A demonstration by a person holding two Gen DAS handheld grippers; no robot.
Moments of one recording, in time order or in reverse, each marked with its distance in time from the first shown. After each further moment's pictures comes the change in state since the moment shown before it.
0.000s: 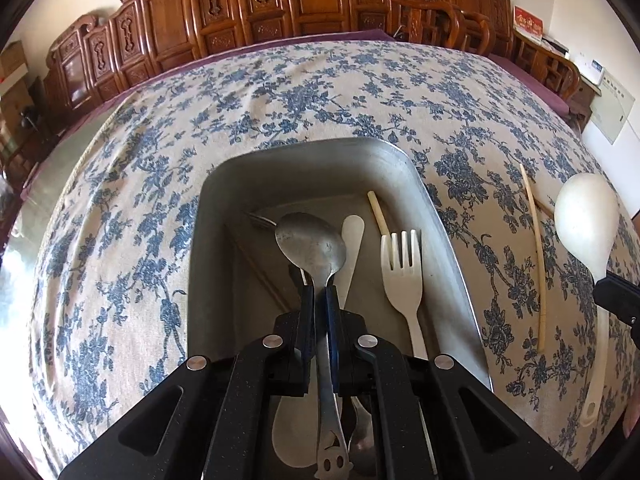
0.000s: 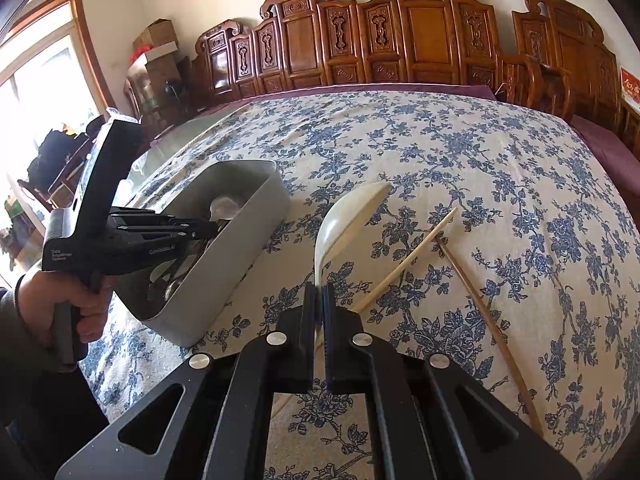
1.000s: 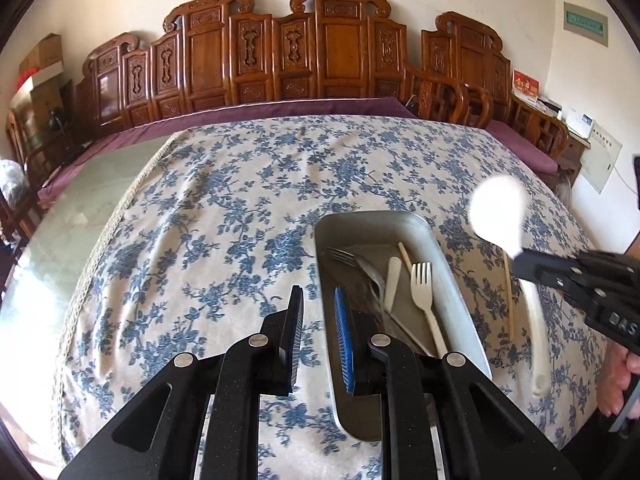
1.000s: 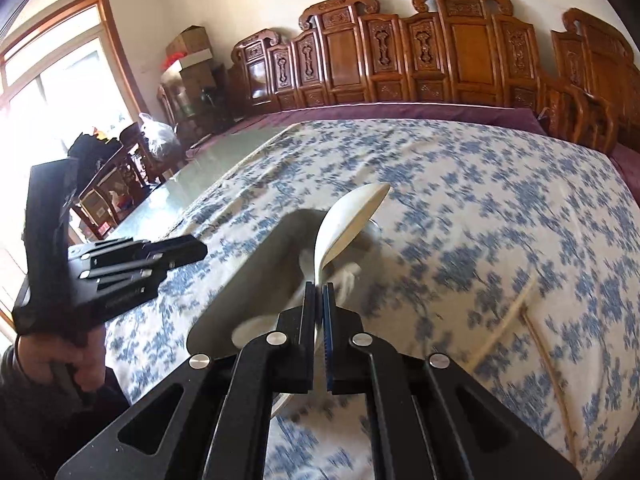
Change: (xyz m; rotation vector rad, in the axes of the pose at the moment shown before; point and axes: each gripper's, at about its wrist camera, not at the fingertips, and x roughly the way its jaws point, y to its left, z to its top) left arm -0.098 0.067 -0.028 -0.084 -0.215 -0.024; right arm 0.015 0.085 0.064 -0.047 -0.029 0.117
